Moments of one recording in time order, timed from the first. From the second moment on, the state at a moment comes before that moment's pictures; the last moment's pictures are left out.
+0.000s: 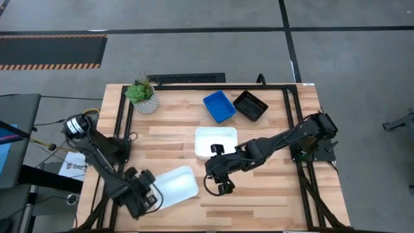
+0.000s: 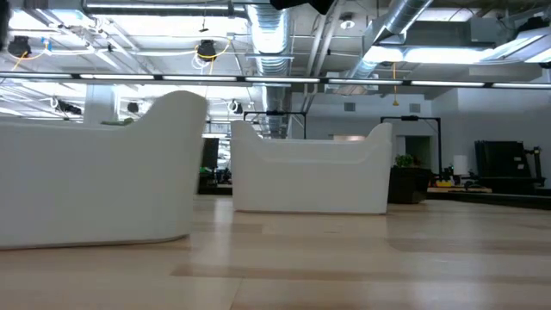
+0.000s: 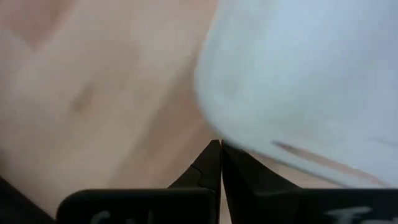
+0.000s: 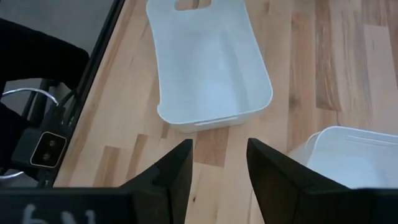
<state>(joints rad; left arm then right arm) -0.95 1.59 0.97 -0.96 -0.23 -1.68 0.36 1.79 1.58 -0.61 0.11 0.15</state>
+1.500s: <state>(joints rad) -0.62 1.18 0.88 -0.42 -0.54 -0.78 0.50 2.04 1.58 -0.73 0.07 0.65</state>
